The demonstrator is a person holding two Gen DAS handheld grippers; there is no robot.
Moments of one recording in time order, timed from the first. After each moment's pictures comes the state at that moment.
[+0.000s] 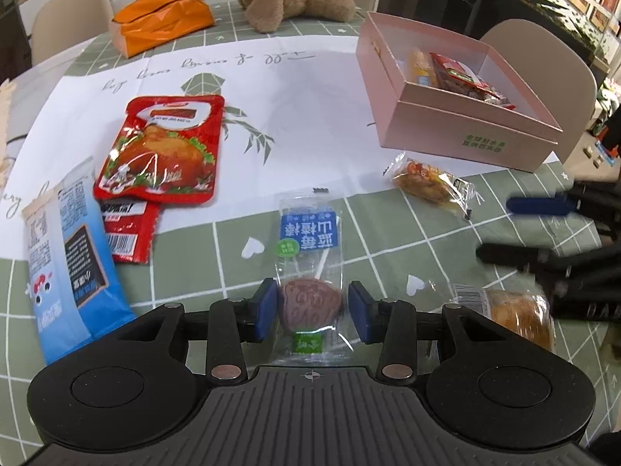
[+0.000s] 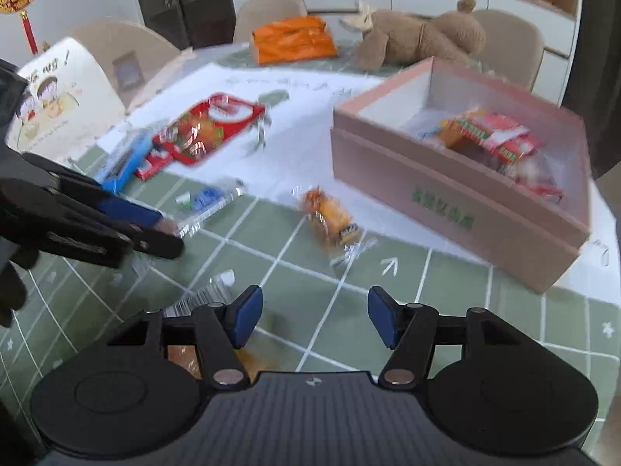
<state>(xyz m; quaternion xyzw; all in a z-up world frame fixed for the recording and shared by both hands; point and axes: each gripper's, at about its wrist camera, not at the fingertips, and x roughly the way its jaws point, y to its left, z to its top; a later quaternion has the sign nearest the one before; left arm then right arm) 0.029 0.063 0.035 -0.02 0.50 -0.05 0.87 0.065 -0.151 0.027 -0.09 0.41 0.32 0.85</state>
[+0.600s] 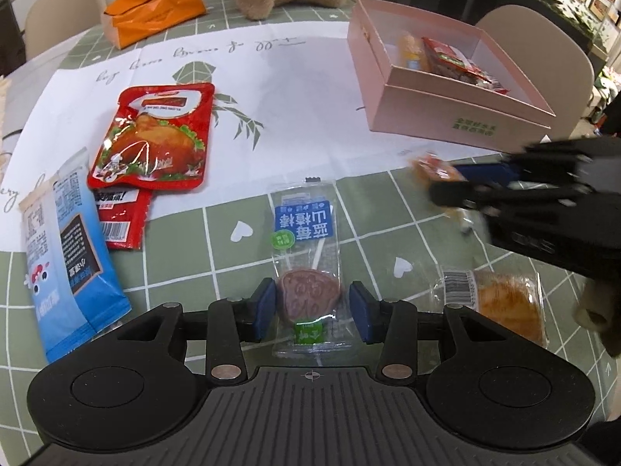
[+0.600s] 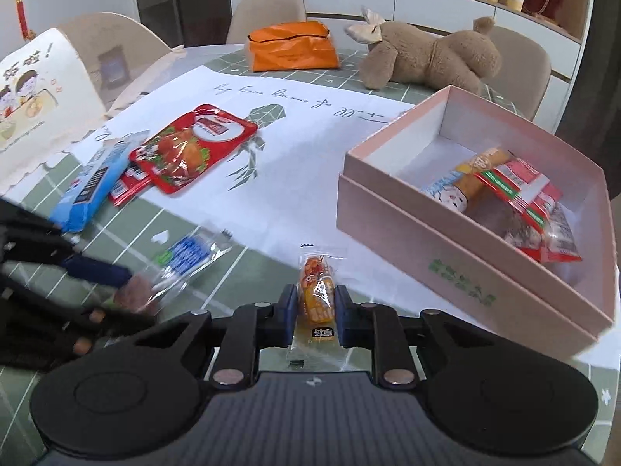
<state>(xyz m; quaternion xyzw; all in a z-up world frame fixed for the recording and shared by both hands) 0.027 0.057 0.037 -0.02 0.52 -0.05 0.85 0.097 -0.113 0.026 -0.12 0.41 0.31 0.85</state>
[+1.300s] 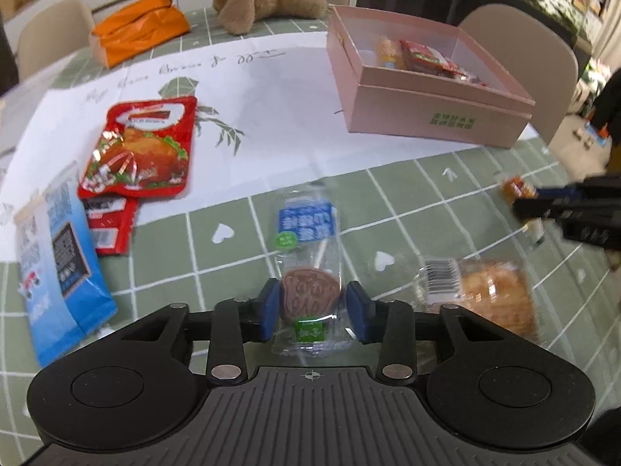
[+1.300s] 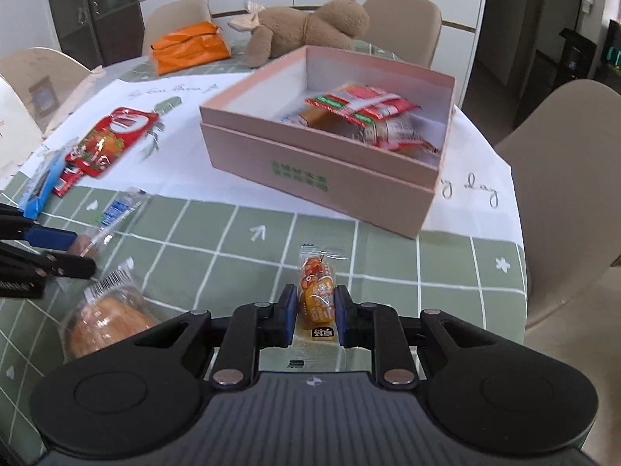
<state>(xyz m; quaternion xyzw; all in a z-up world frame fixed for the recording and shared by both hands) 0.014 0.047 0.036 -0.01 0.49 -0.07 0.87 0.063 -0.208 0.027 -0.07 0.44 0.19 0.88</state>
